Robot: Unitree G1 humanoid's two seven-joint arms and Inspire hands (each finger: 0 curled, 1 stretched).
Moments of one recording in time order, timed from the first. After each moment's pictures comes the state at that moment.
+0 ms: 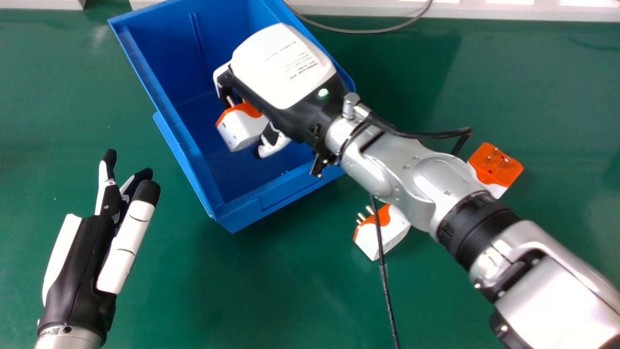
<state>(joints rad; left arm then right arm) 0.41 0.22 0.22 -0.31 -0.01 -0.05 -0.17 -0.99 -0.07 0.64 0.96 -1.03 -0.27 -0.32</state>
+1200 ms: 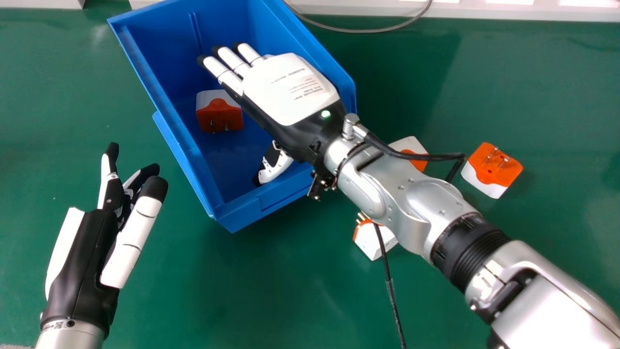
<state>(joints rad) 0.39 0.21 0.21 -0.30 0.01 -0.06 -0.17 -0.86 -0.11 0.66 0.80 -0.90 -0.19 -0.27</state>
